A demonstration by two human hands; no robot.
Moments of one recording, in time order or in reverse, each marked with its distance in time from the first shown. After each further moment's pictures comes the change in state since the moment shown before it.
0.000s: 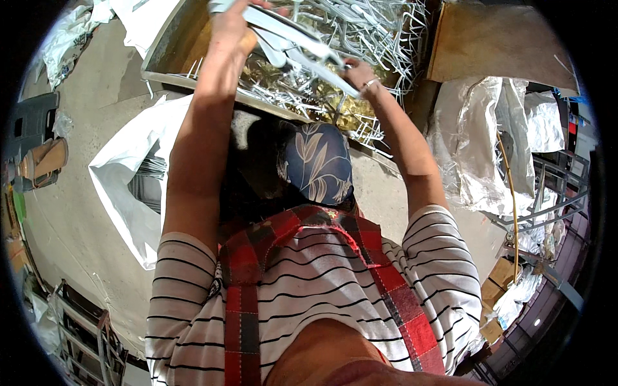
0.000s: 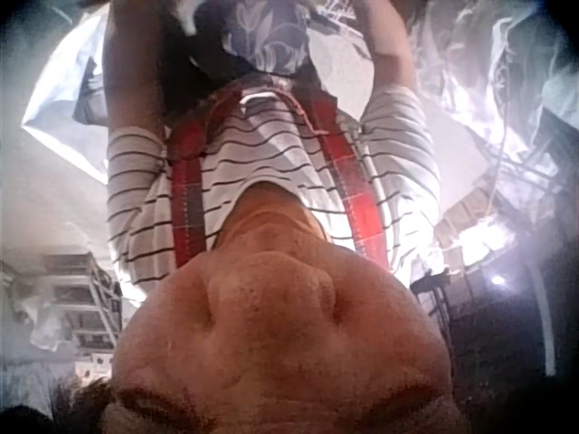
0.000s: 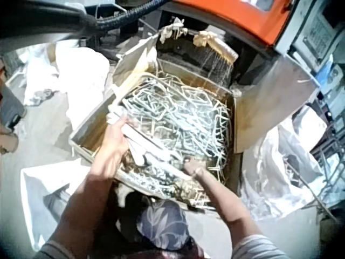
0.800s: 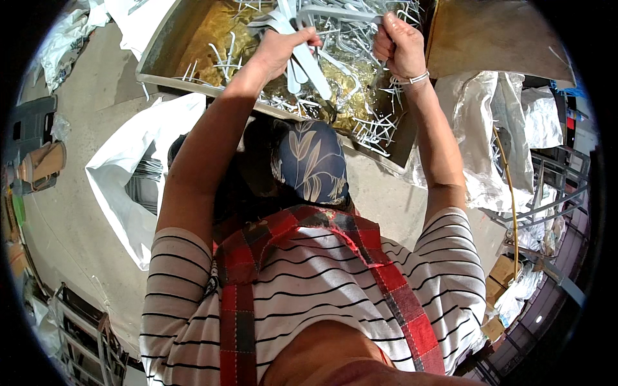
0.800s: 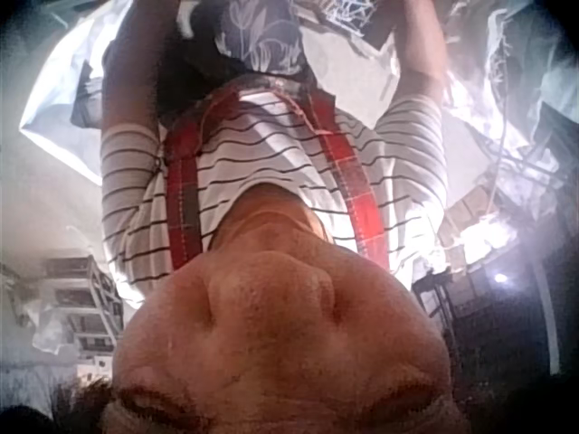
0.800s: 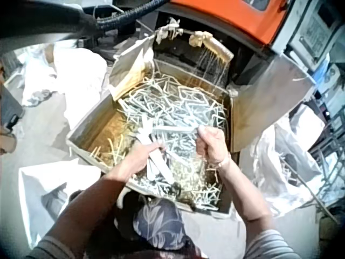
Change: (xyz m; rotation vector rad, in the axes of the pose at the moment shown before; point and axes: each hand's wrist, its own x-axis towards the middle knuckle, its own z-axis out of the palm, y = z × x) left_hand -0.020 -0.082 0.005 0.456 -0.229 -0.216; right_hand -0.069 -0.064 -0.096 0.886 -0.129 -0.641
